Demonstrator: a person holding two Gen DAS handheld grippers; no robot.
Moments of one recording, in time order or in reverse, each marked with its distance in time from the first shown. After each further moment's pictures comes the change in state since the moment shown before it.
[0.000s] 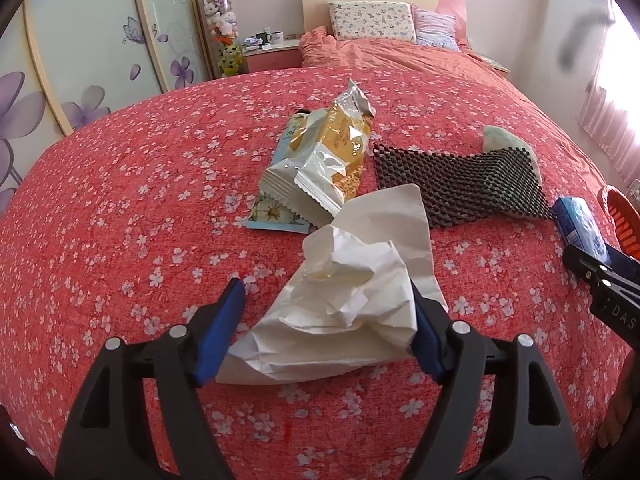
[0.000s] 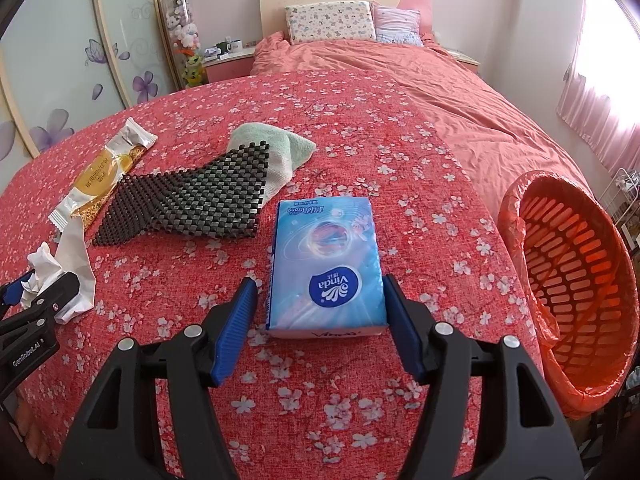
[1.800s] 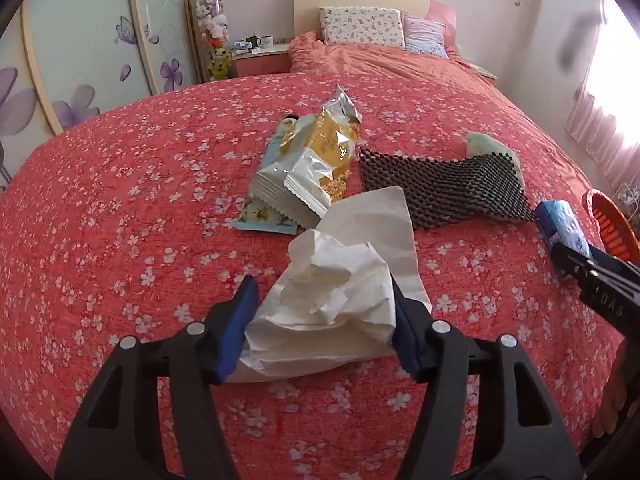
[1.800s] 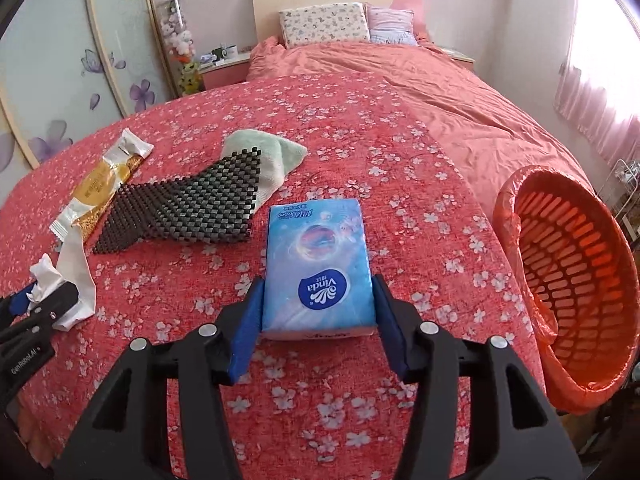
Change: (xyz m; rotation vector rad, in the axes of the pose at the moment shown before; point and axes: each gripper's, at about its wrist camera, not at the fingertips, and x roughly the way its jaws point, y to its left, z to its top) left arm -0.009 0.000 -0.004 0.002 -0.021 -0.054; right arm -0.004 -0.009 0.001 0.026 -0.009 0.000
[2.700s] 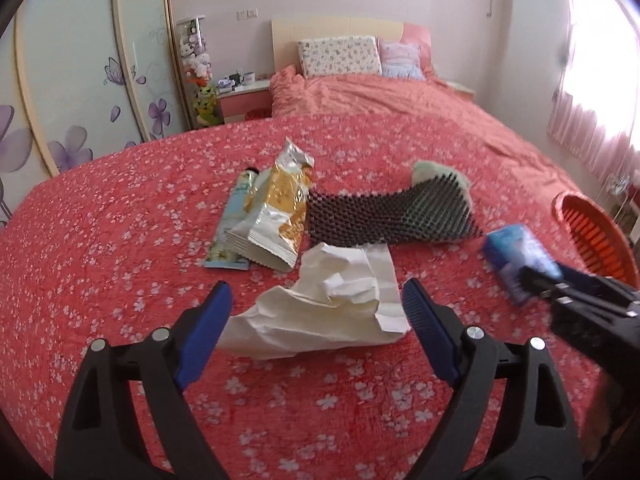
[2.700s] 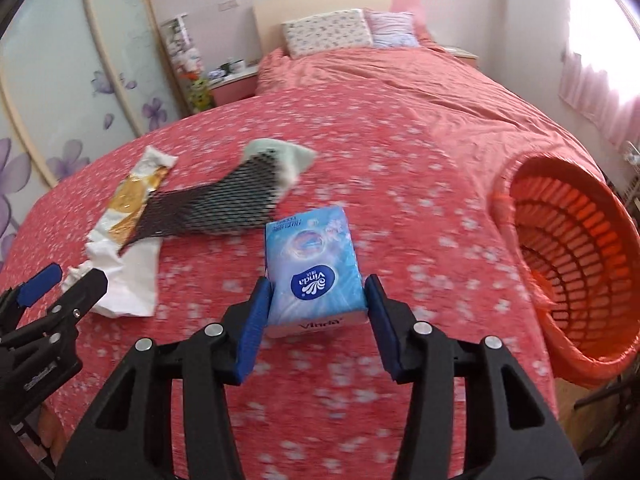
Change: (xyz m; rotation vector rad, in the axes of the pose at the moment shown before) left arm -0.029 -0.039 0.002 0.076 -0.112 -0.013; right arm -0.023 -0.007 -0.012 0.069 -0.030 0.064
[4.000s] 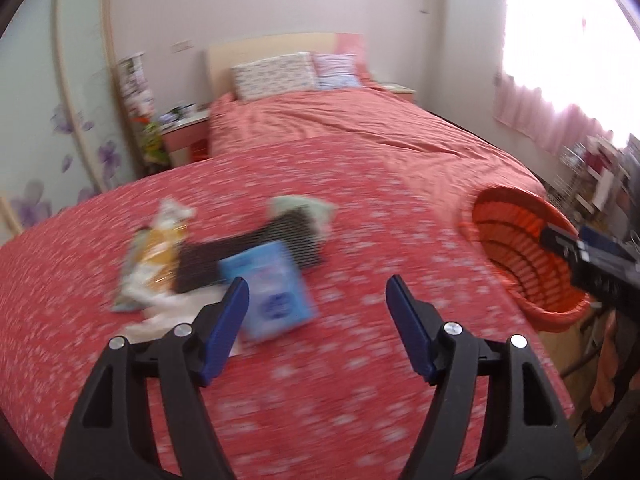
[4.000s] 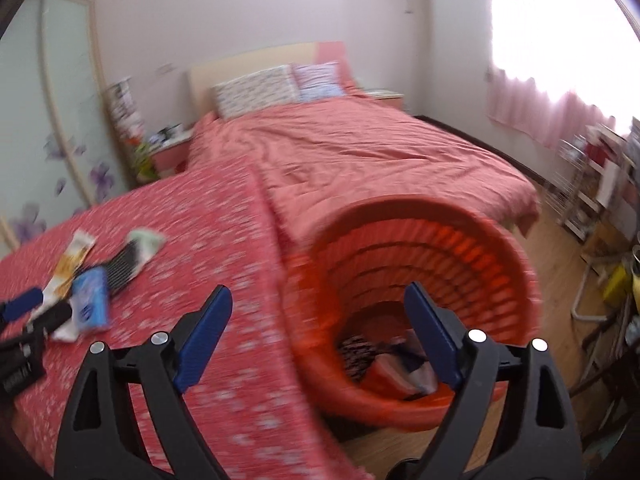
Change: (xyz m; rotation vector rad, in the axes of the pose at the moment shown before) left arm -0.042 -0.093 0.017 0.120 -0.073 -0.133; right arm -0.073 -0.119 0.007 0.075 -0.204 -0.147
